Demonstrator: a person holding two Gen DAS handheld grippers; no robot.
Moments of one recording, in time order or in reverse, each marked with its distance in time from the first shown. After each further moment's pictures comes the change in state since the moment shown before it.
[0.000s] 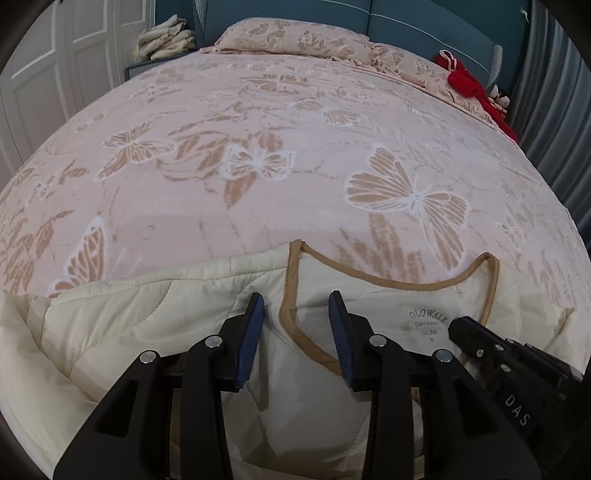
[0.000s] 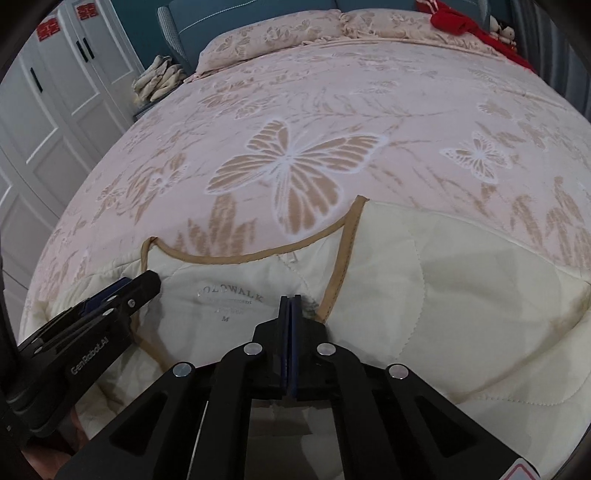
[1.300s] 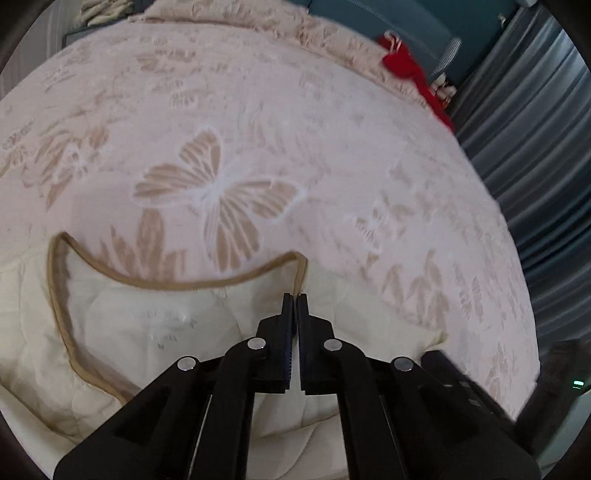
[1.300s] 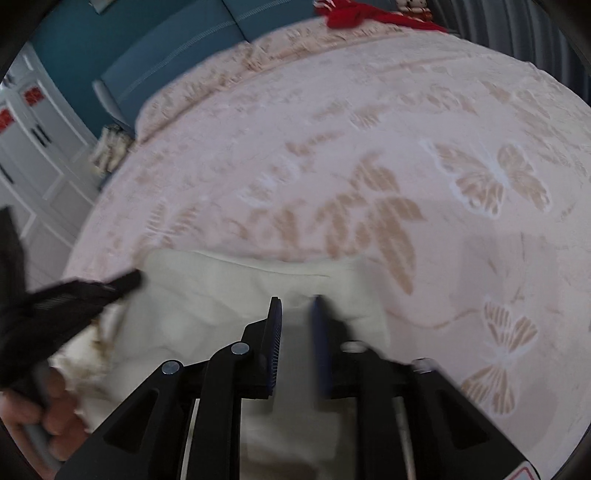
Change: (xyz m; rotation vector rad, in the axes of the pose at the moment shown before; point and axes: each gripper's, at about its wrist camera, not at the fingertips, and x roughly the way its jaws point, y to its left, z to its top) left arm -0.011 -0.118 0.025 -0.038 0.133 -0.317; right arm -0.074 -0.160 -0.022 0.278 -0.057 -0.016
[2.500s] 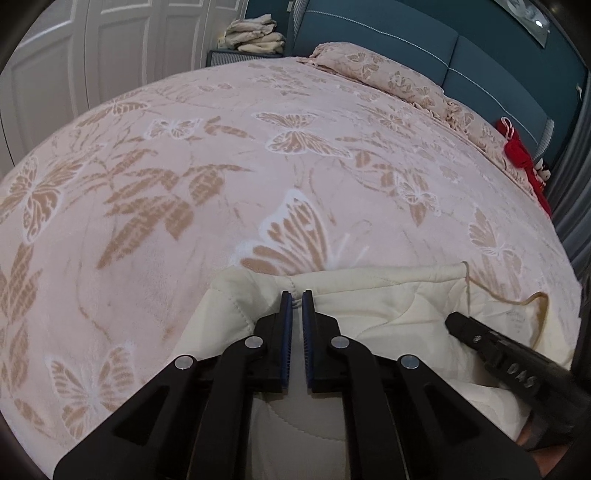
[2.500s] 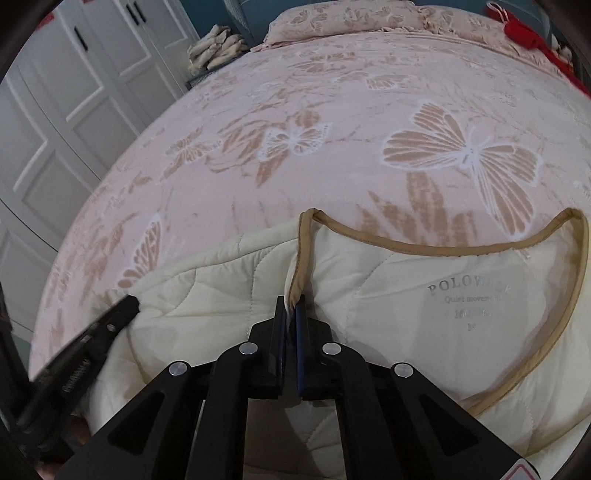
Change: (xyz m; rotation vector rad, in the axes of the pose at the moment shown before) left arm -0.099 0.236 -0.057 -0.203 -0.267 0.379; right arm 0.101 0.256 -0.064 -0.337 0.150 0.240
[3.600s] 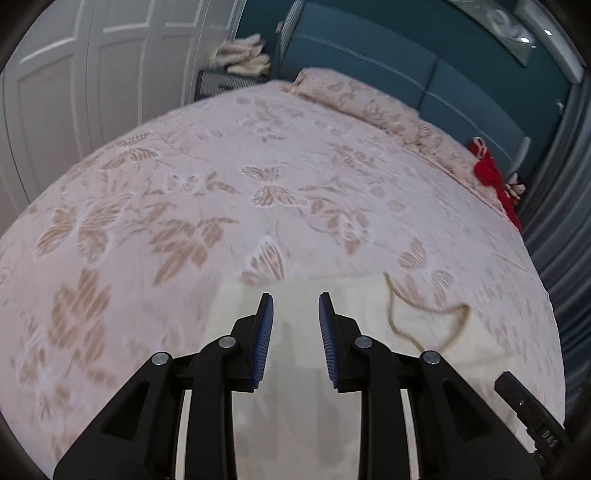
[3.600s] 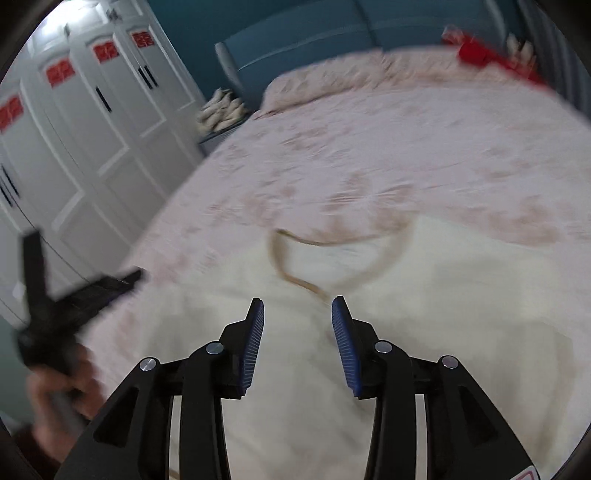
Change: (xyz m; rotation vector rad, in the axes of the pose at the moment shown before) left arm -0.106 -0.013 0.034 -0.027 -0.011 -0.087; right arm -0.153 -0.014 -0.025 0.069 -0.123 0.058
